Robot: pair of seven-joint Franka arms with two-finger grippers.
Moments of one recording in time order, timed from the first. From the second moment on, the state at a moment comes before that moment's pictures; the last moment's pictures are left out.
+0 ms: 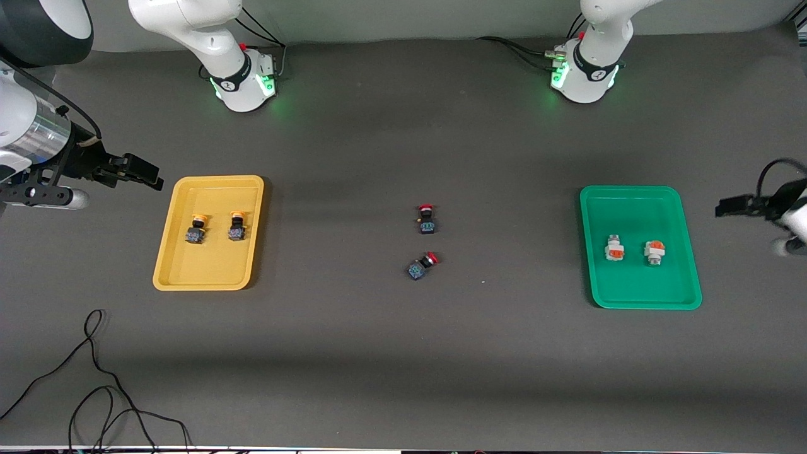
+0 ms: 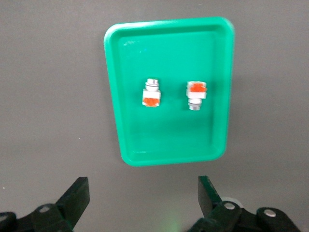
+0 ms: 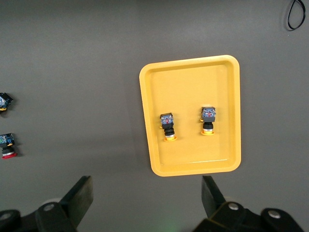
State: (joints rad) left arm 0.45 0.16 -0.28 -1.66 0.05 1.60 0.24; right arm 0.15 -0.07 -0.10 -1.77 0.05 1.64 0.18
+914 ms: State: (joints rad) left arm 0.02 0.01 -0.09 -1.58 -0.02 1.44 0.03; right arm 0.15 -0.06 -0.11 -1.73 0.05 1.65 0.18
